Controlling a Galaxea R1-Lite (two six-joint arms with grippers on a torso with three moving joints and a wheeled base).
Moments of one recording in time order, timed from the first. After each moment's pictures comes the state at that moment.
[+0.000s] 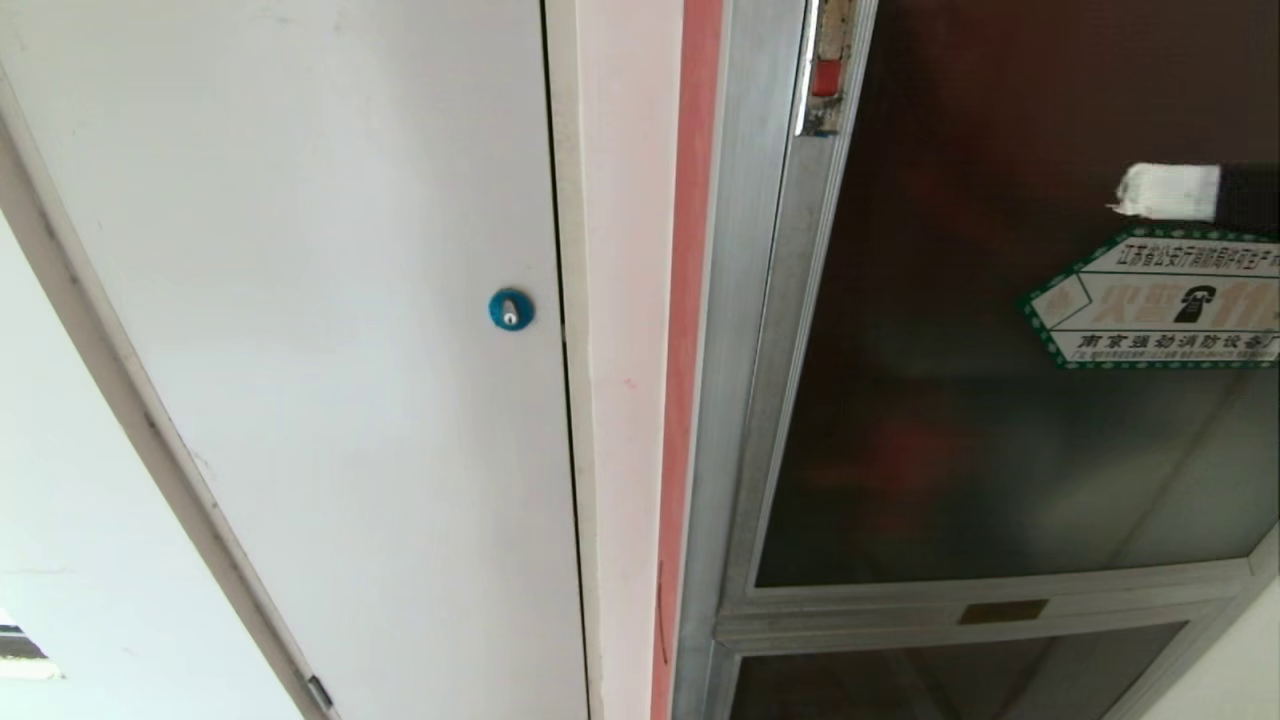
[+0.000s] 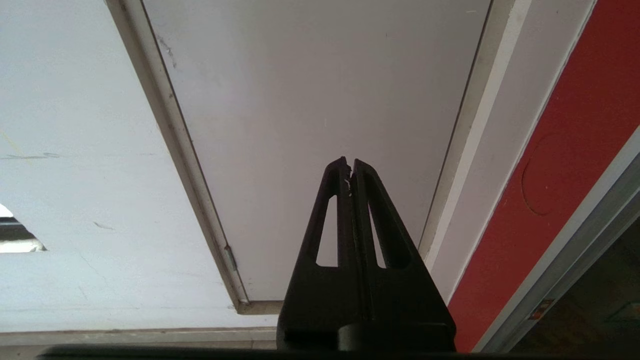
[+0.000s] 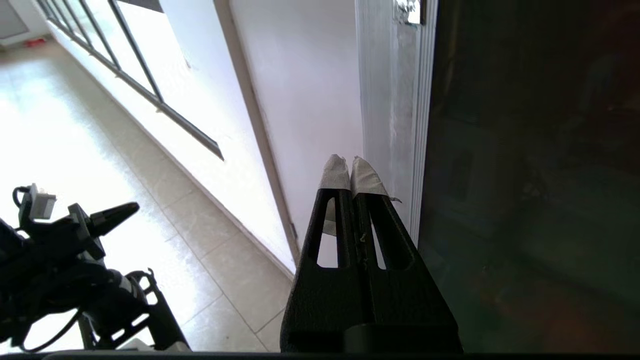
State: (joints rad) left arm 0.00 0.00 0.00 0.02 0.00 0.00; right arm 0.31 1.13 -1.18 0.01 0.54 0.16
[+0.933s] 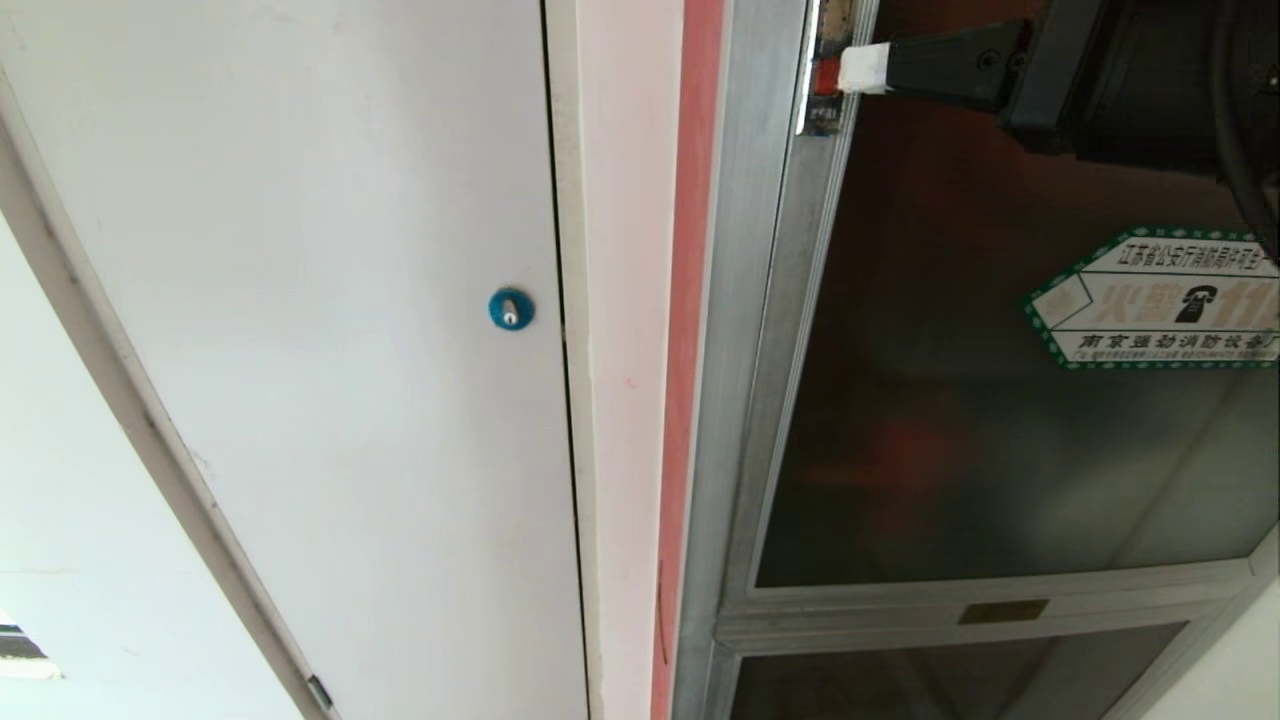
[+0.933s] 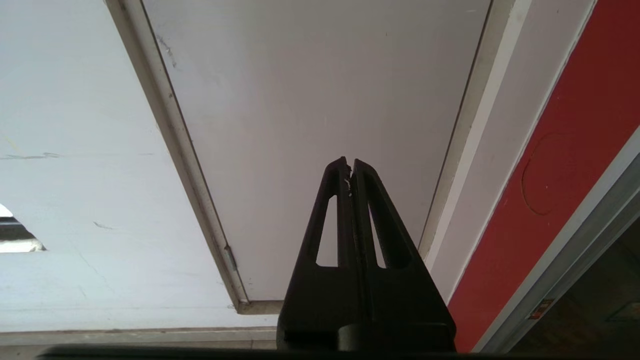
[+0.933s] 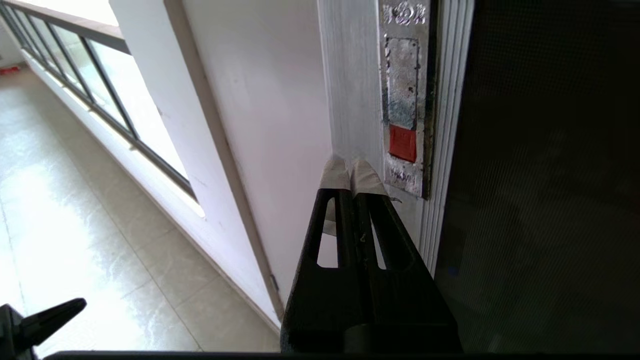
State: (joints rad) left arm 0.00 0.00 0.00 0.02 0.00 0.00; right arm 0.51 1.49 -1.51 -0.07 0.26 0.15
